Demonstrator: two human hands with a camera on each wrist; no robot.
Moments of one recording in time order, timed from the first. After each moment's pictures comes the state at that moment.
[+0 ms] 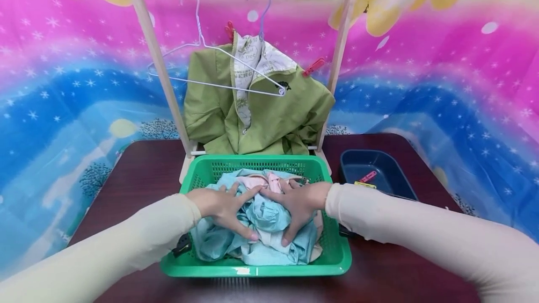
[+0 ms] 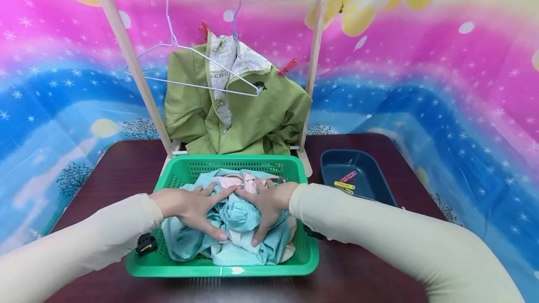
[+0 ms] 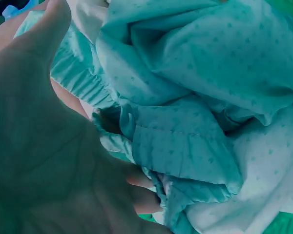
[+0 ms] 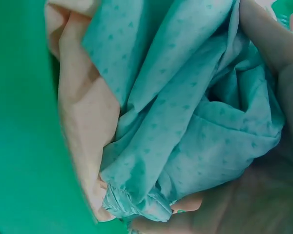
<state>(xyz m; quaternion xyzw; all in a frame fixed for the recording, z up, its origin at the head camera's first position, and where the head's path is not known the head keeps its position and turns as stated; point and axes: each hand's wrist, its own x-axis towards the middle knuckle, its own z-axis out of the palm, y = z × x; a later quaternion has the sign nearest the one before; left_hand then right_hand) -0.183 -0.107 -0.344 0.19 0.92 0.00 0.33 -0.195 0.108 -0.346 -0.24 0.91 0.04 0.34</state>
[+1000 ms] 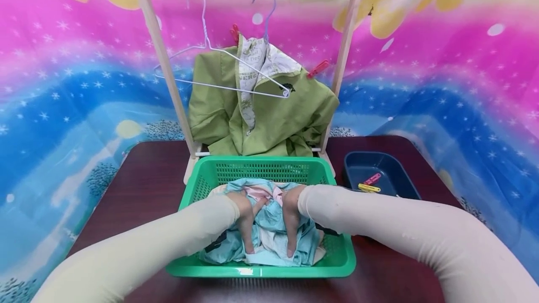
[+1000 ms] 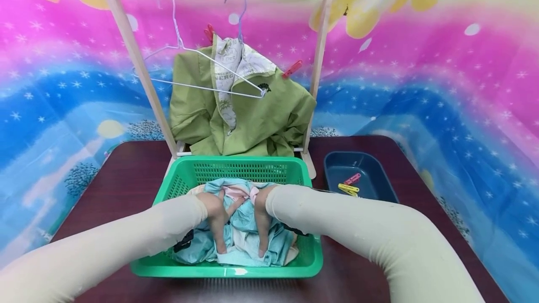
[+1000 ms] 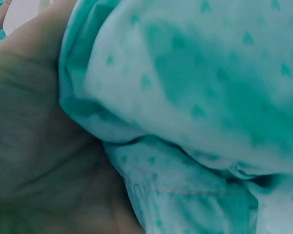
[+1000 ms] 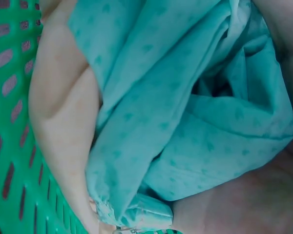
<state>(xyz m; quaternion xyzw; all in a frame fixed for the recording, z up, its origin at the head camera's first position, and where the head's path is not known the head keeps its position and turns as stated) -0.194 -0.068 -0.378 0.13 0.91 -0.11 0.37 -0.201 0.064 -0.361 -0.04 0.89 0.18 0.41</state>
